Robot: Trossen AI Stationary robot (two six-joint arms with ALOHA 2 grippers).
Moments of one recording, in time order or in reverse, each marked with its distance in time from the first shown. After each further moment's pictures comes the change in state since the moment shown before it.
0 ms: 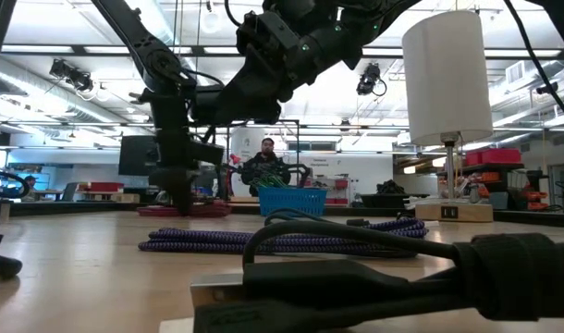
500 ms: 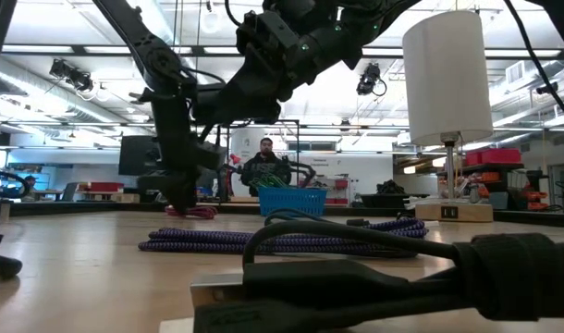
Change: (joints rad) left arm -0.037 0.003 -0.001 0.013 -0.109 0.268; right arm 0.000 0.000 0.000 0.003 0.000 0.003
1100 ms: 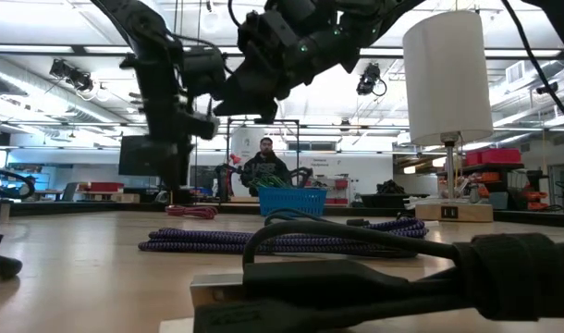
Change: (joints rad) left arm -0.130 -0.166 -0.001 -0.170 -0.041 -0.211; right arm -0.031 0.001 0.000 0.037 -0.055 -0.014
